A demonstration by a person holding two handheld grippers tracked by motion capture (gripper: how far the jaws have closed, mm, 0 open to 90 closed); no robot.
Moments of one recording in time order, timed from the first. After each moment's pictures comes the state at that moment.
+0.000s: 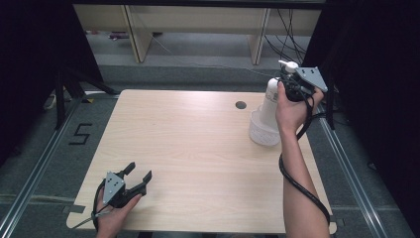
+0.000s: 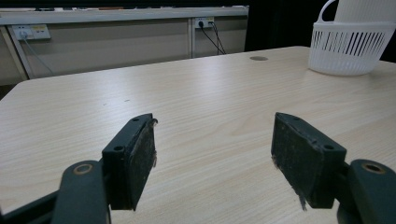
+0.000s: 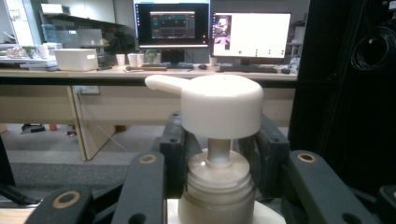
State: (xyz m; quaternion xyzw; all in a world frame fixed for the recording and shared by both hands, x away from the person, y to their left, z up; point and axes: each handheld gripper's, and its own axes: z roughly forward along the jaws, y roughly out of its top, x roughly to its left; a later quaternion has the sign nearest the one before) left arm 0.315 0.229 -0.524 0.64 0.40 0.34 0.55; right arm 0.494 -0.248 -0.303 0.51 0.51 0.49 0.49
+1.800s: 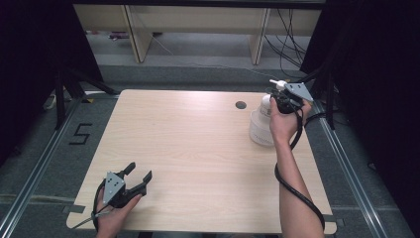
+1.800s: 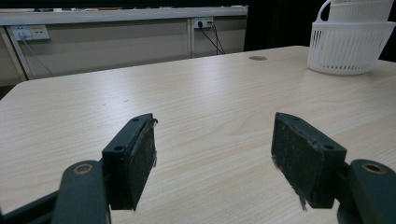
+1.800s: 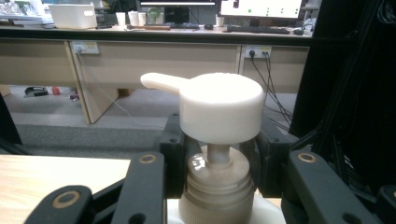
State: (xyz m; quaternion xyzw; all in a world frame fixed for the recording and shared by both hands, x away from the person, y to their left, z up) left arm 0.315 0.229 -0.524 0.64 0.40 0.34 0.55; right arm 0.509 -0.248 -0.363 0.54 0.56 0.45 0.44
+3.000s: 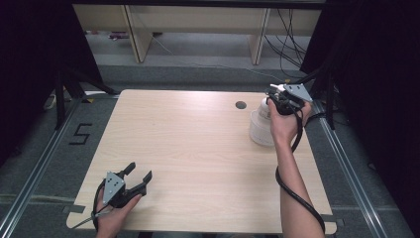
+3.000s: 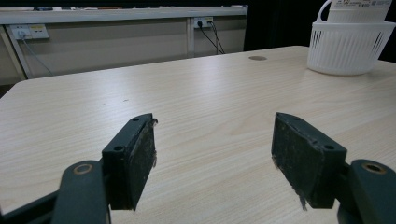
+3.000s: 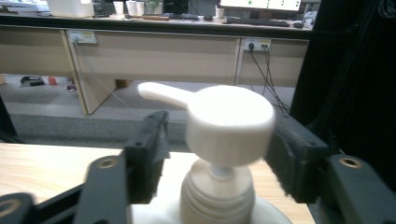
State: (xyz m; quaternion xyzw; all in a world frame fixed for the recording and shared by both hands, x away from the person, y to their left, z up) left arm 0.315 0.229 -0.524 0.64 0.40 0.34 0.56; right arm 0.505 -0.247 -0.364 0.54 0.56 0.43 0.44
